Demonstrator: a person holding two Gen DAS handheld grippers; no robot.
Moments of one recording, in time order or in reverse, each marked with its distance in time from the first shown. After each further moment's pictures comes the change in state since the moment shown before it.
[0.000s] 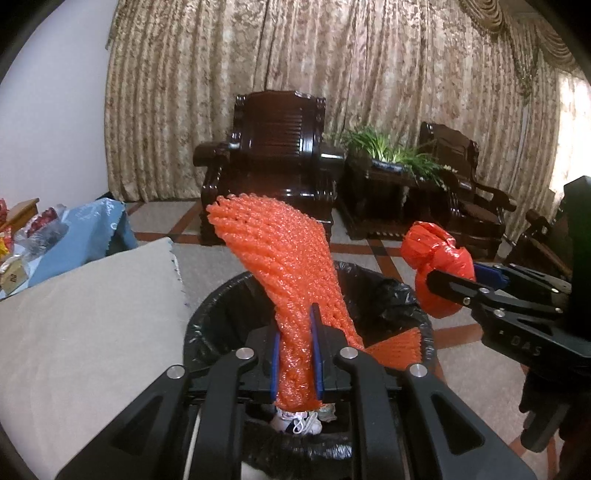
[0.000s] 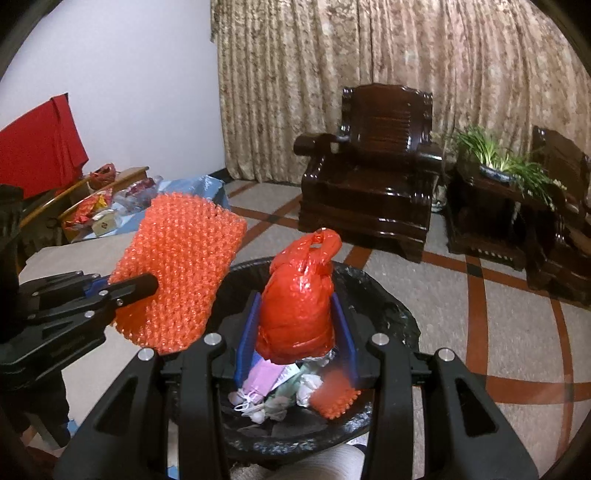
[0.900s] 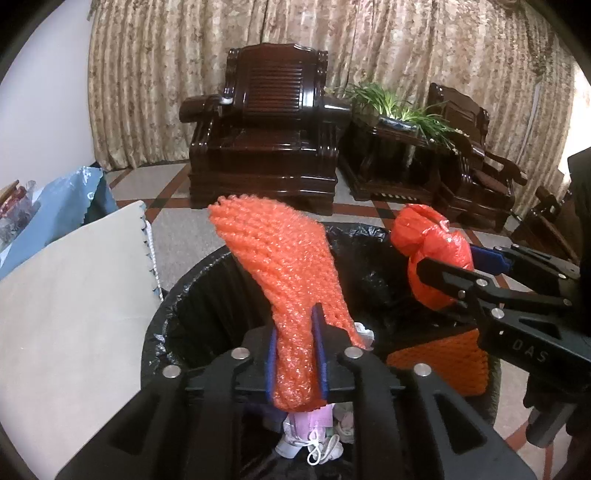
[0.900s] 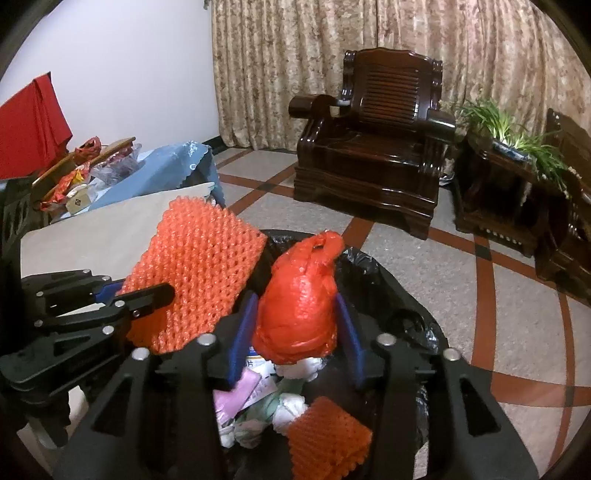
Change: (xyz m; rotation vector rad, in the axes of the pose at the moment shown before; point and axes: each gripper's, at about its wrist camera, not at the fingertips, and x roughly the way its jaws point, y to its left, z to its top) left arm 0.109 0.018 -0.007 -0.001 0.164 -0.019; right arm 0.108 -0.013 0.004 -0.014 0.126 -0.004
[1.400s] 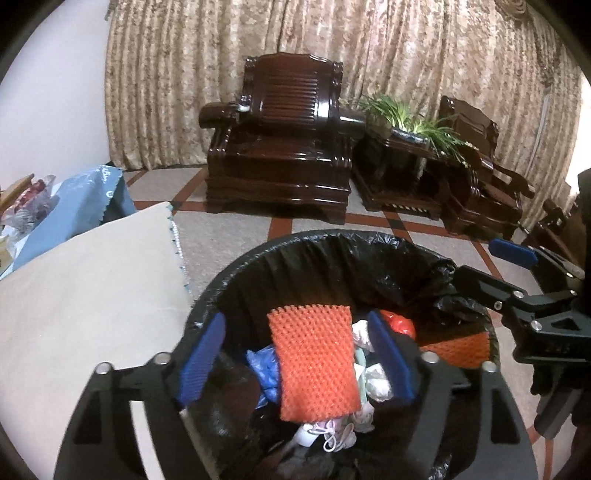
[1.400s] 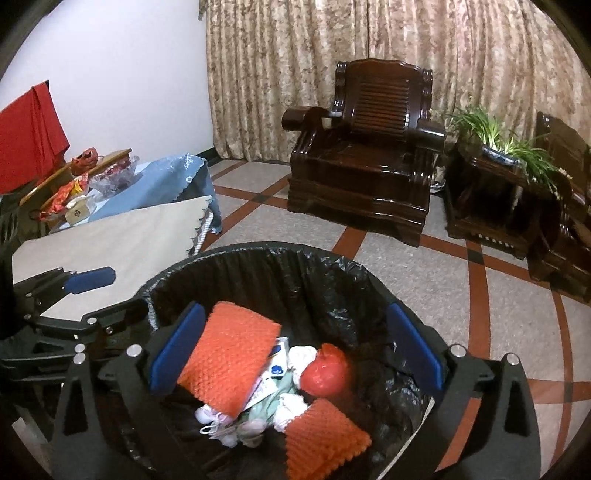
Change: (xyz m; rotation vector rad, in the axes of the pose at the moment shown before) left arm -0.038 0.024 -0.008 -0.039 -0.042 0.046; right arm -0.028 0.001 0.000 0.025 -0.046 -0.020
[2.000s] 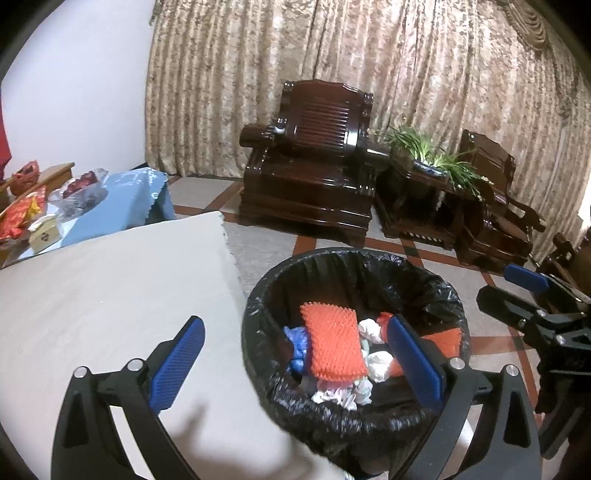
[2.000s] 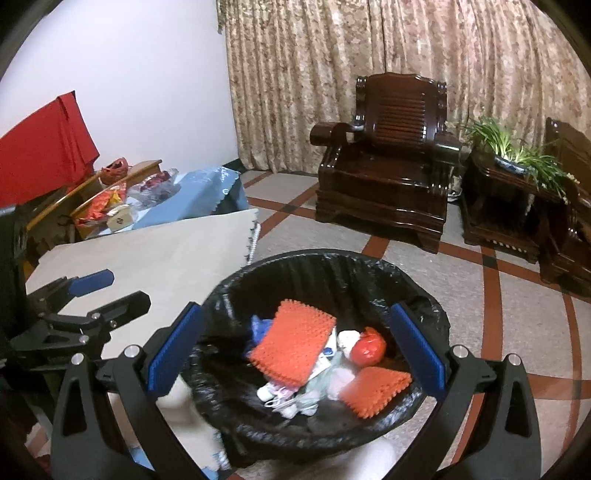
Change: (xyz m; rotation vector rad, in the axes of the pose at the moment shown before) left arm -0.107 0.014 -0.016 -0.095 -0.081 0.079; right arm -0.093 0.055 0.000 -0.005 -0.038 0.086
